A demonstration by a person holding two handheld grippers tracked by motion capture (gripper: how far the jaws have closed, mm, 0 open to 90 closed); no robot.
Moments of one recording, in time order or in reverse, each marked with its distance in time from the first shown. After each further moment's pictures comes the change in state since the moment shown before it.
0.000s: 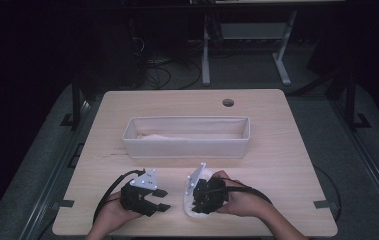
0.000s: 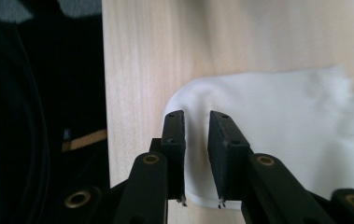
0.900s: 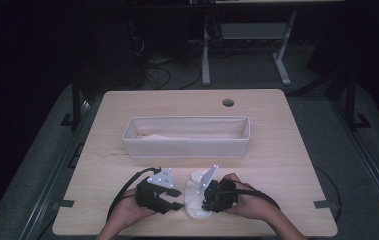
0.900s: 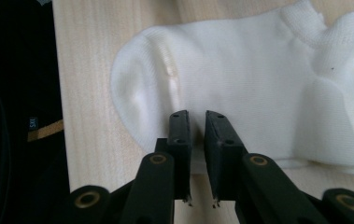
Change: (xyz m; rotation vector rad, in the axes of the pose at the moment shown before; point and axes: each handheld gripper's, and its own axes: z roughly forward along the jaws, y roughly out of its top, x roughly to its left) left arm -0.001 0.029 0.028 0.013 -0.047 0.046; right arm -0.009 -0.035 0.011 -0.003 -0.051 0.052
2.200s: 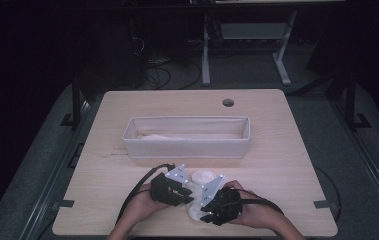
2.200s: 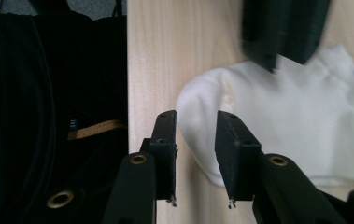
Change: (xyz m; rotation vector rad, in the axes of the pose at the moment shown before) left arm 0.012 0.021 0.029 0.052 0.013 -0.016; right arm 0.027 -0.005 -0.014 -0.094 0.052 -0.095
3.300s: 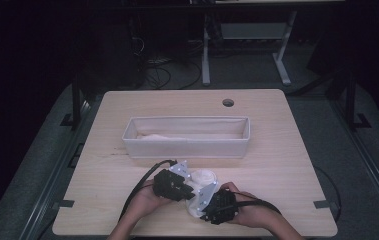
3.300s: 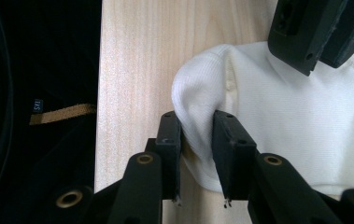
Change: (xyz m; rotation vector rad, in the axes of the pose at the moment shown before) left arm 0.012 0.003 0.008 0.020 -0.012 -0.038; right arm -0.003 -0.004 0.021 0.055 -0.071 -0.092
